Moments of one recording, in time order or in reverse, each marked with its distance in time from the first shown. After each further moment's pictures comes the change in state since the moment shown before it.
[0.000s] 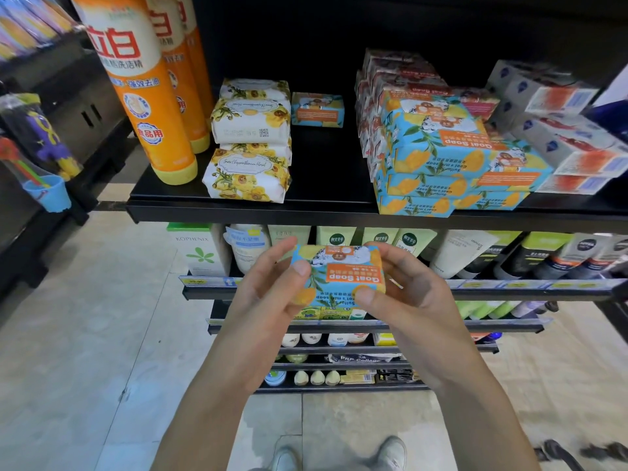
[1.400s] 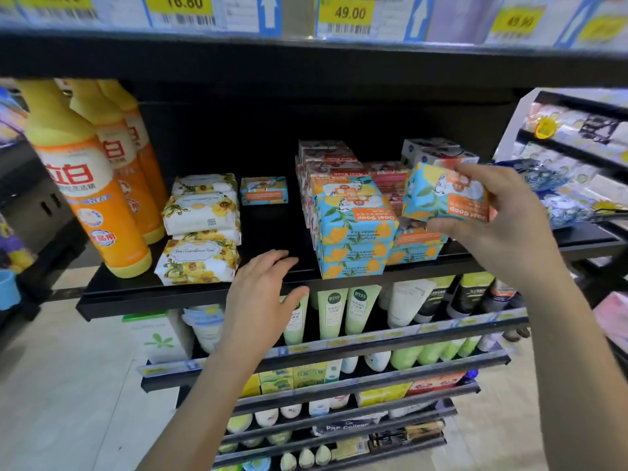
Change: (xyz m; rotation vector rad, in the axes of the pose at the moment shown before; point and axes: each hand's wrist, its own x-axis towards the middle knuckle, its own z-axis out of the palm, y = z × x) left_hand 0.102 0.019 0.037 1.493 0.033 0.650; right_hand 0.046 -0.154 -0.118 -1.101 0.476 -0.533
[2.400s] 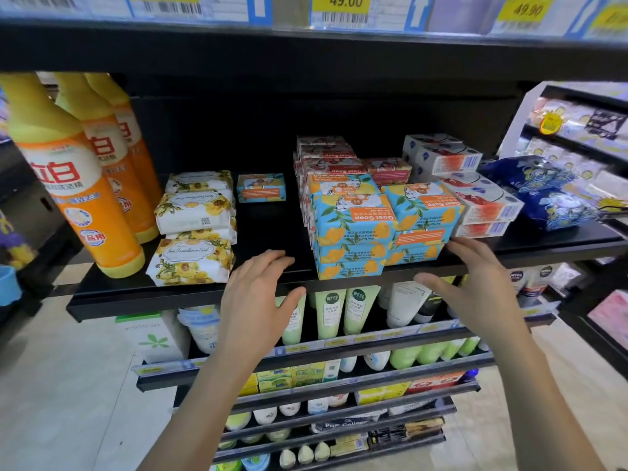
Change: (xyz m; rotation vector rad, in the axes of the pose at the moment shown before) left_hand -0.002 -0.001 0.006 -0.035 0.044 -0.028; right_hand -0.049 0.066 0.050 -0.202 -0.111 0.188
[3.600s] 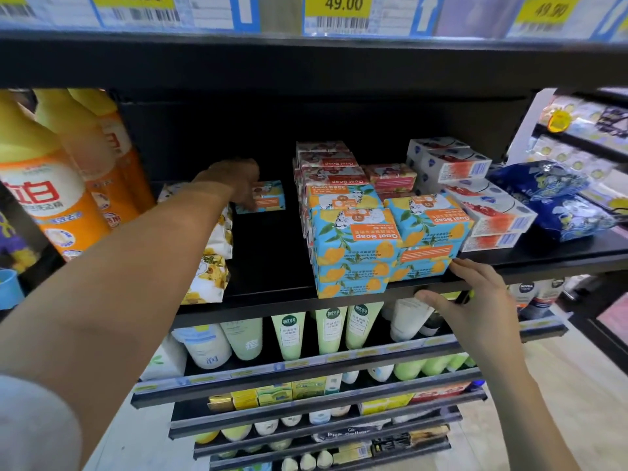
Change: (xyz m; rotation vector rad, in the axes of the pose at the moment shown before) left_hand 0.246 -0.058 -0.049 0.402 -0.520 -0.030; right_hand 0.001 0.009 0.023 0.029 0.133 0.017
